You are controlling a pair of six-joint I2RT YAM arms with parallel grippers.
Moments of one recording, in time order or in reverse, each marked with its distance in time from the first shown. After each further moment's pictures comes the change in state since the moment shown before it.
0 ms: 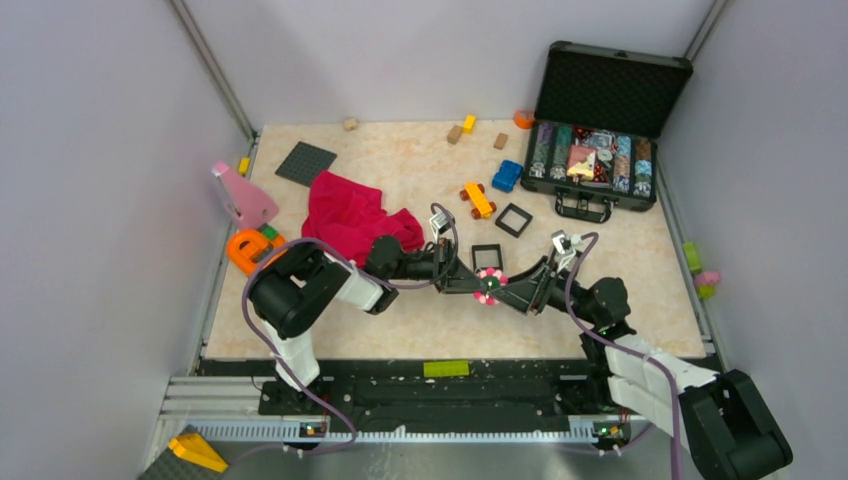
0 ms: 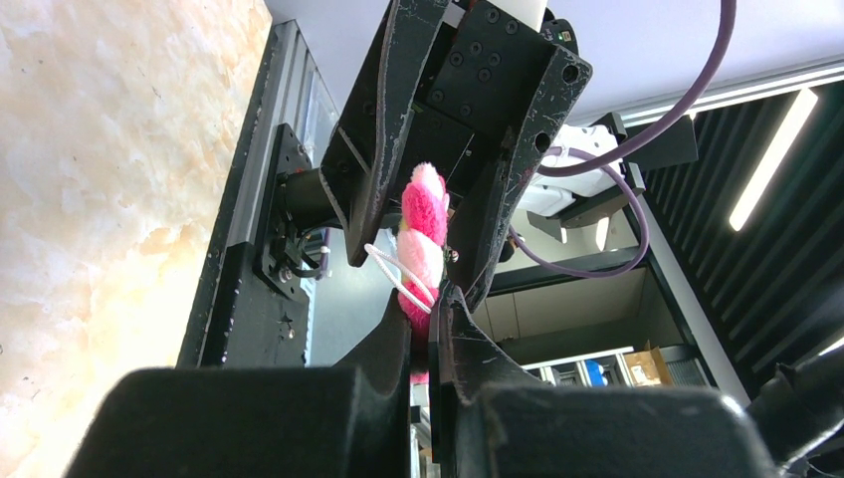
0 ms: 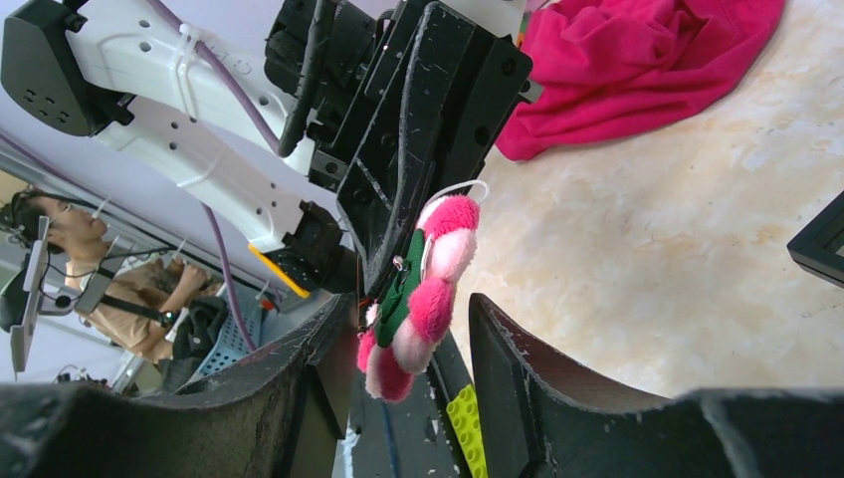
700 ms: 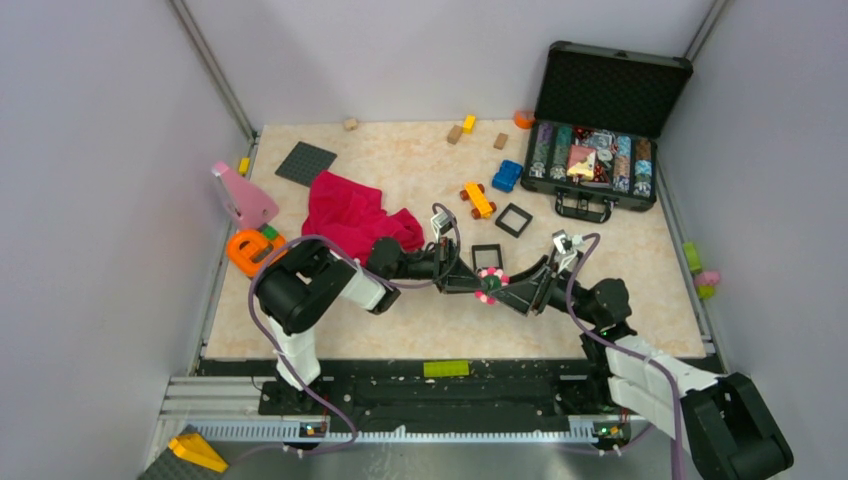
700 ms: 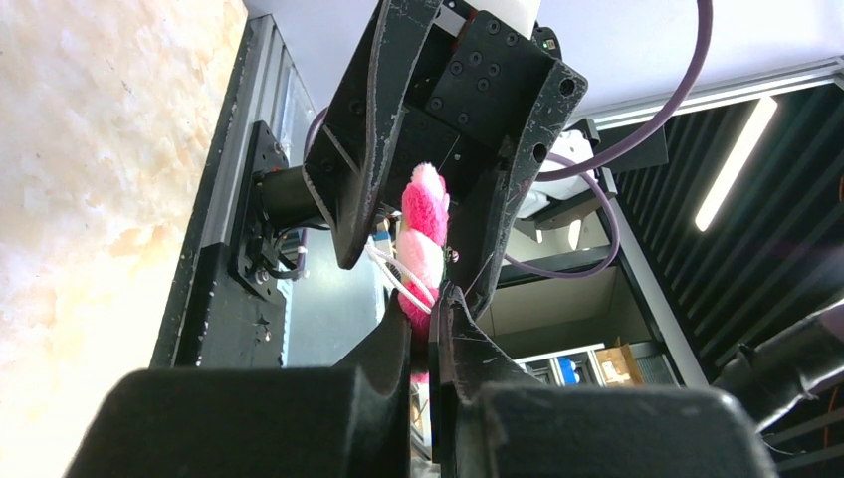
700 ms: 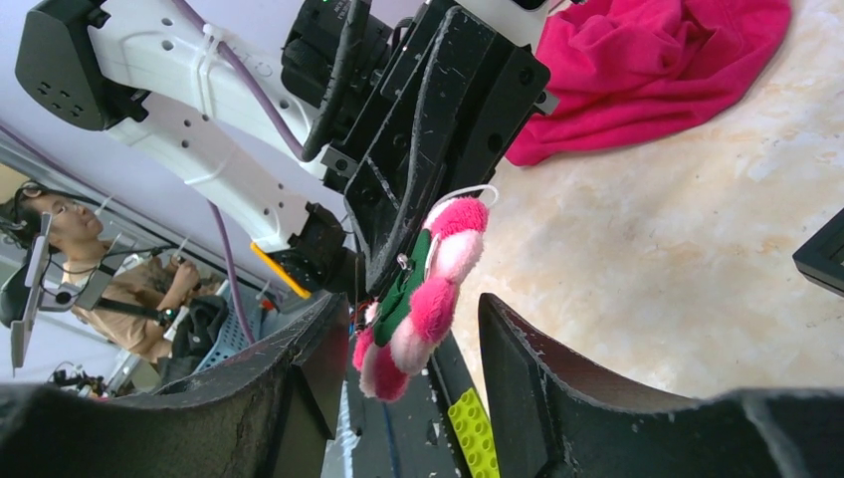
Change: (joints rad) left arm -0.003 0.040 0.010 0.079 0.003 -0.086; right arm 0.004 -0.018 0.000 0.003 0.000 0.000
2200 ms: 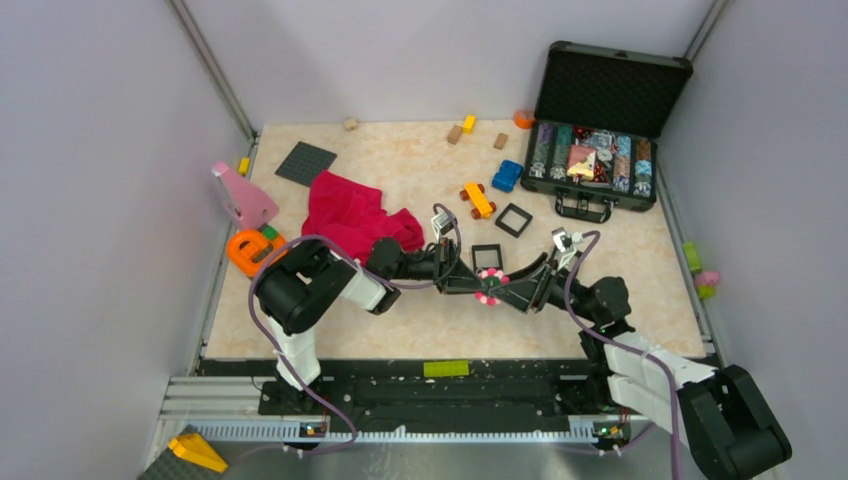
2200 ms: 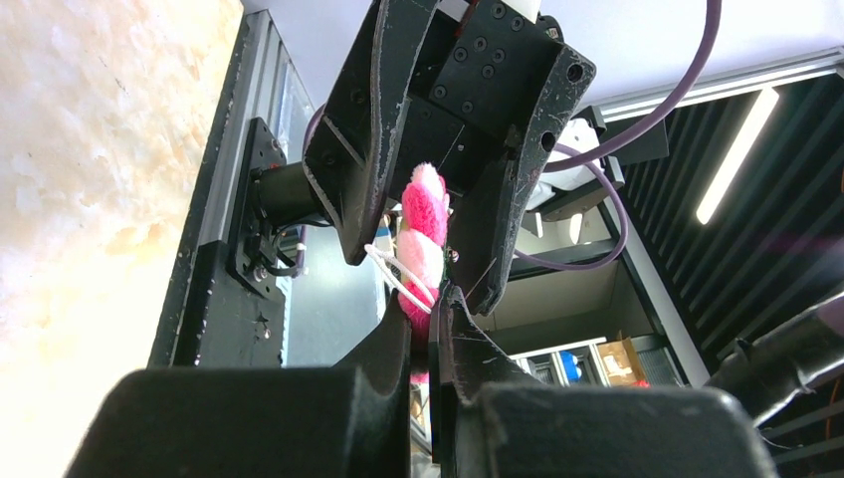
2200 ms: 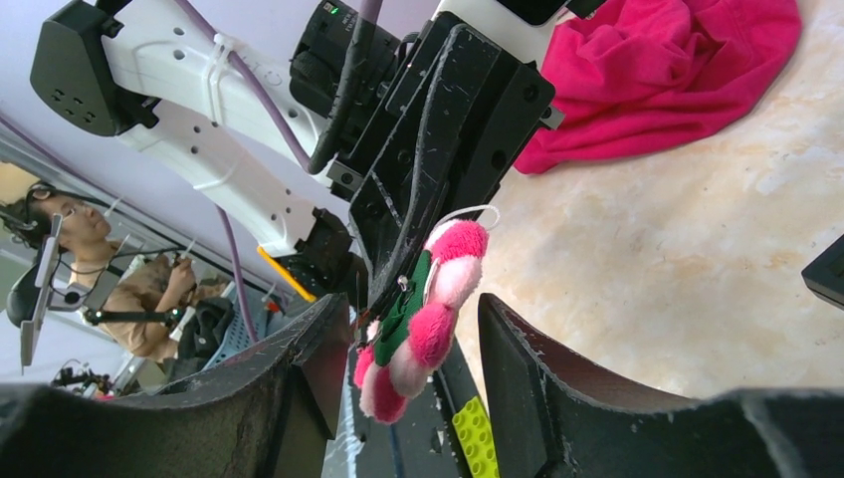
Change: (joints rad) left arm -0.003 0.000 0.002 0.011 0.007 -0.005; right arm 0.000 0.041 0.013 0.053 -0.006 0.016
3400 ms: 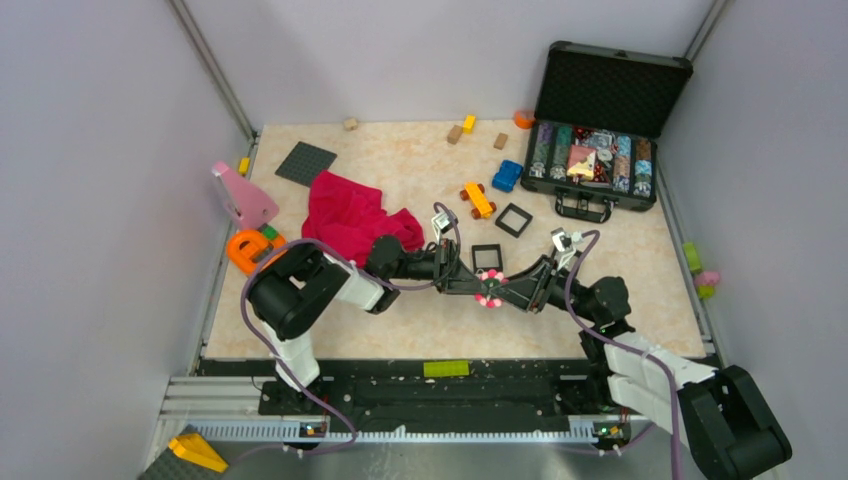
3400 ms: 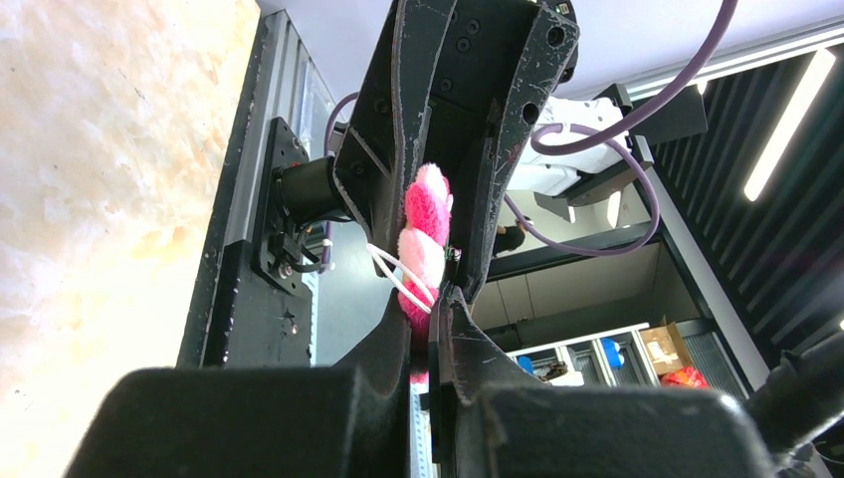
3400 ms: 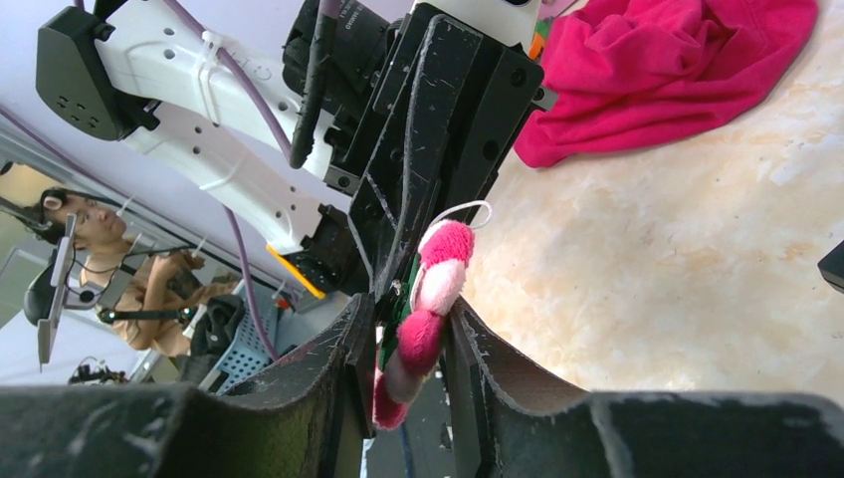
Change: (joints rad) left arm -0.006 -0.048 0.000 -0.085 0.014 0.122; right arm 0.000 -0.002 0.000 -0.007 -0.008 0.021
